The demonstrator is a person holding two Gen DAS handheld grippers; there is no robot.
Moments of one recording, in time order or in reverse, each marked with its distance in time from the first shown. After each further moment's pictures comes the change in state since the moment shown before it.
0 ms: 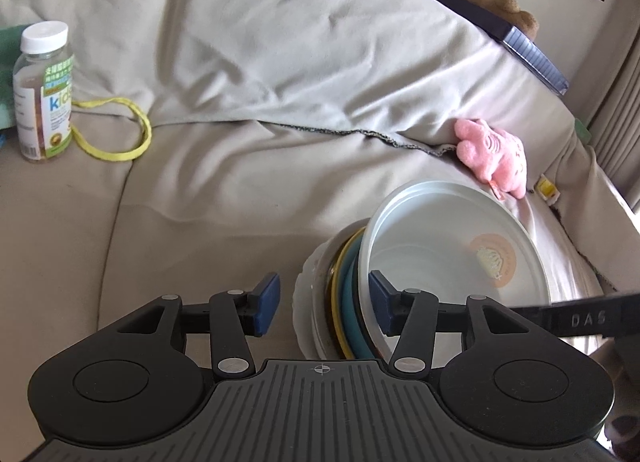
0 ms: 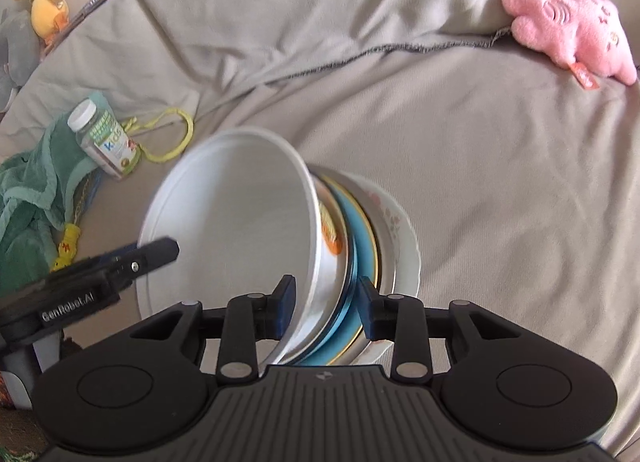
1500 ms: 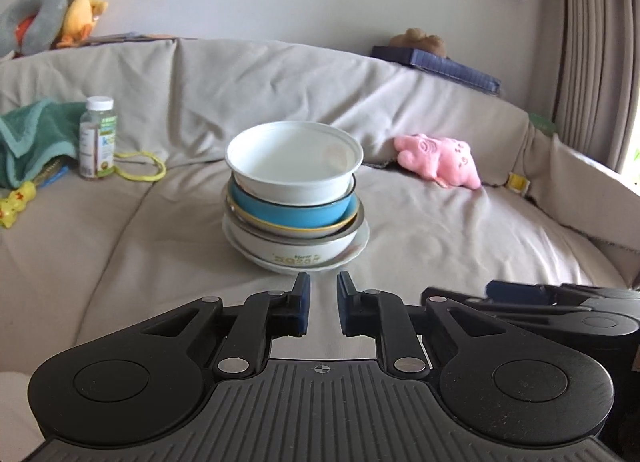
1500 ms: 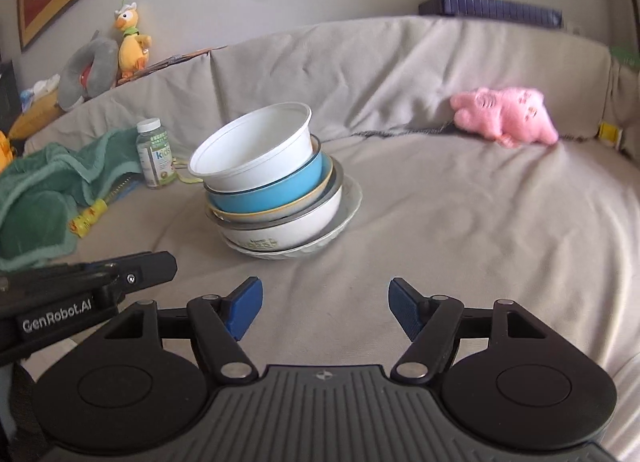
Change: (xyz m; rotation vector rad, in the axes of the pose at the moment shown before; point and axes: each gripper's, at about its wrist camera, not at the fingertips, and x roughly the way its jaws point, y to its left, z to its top) left arm -0.113 -0.149 -0.209 0.141 -0.323 0.162; right arm -0.088 -0.033 -0.235 -0.181 -0.535 -0.047
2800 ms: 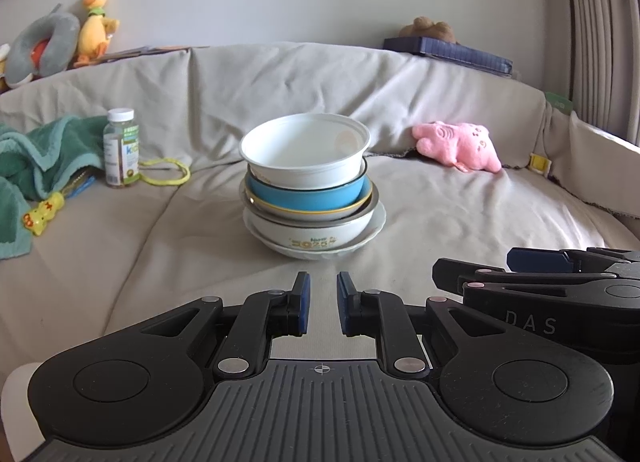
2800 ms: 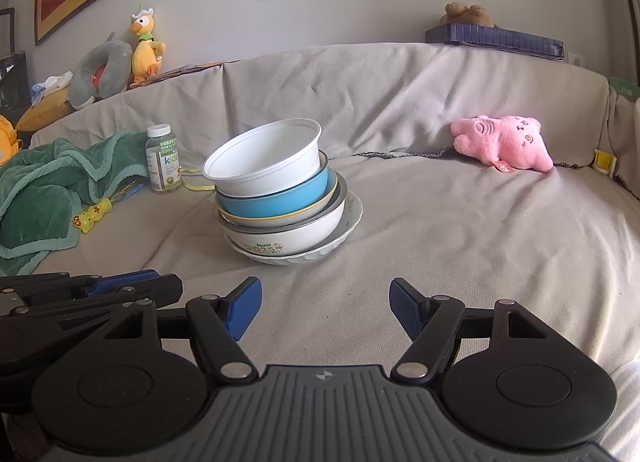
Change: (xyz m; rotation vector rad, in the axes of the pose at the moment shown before) left arm -0.009 -0.019 -0.018 0.072 0.000 0.084; right arm -0.018 0.006 -0.009 -0.050 -0.049 0.005
